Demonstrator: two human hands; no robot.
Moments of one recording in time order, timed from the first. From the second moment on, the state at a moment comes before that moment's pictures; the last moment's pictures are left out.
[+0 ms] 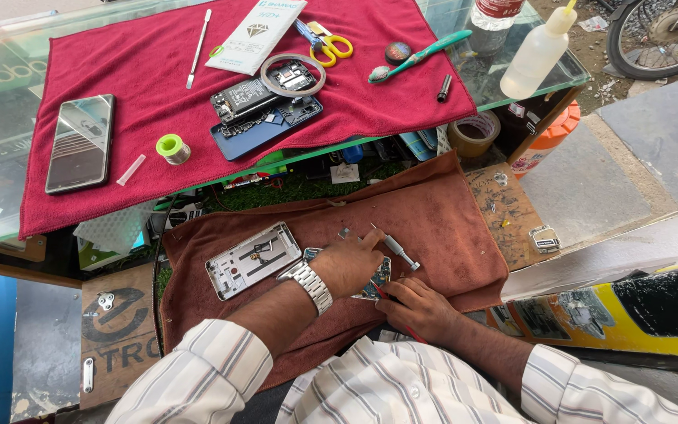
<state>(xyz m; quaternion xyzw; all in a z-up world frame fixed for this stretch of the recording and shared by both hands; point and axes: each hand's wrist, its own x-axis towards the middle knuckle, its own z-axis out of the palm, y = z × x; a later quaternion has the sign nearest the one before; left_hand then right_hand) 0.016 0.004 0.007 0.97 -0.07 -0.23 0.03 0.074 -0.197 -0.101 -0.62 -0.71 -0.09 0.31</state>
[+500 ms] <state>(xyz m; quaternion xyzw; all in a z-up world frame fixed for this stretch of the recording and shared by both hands) 0.029 -0.024 0.015 0.95 0.00 -0.30 -0.02 0.075 -0.199 -0.098 -0.61 -0.72 -0.09 0.32</state>
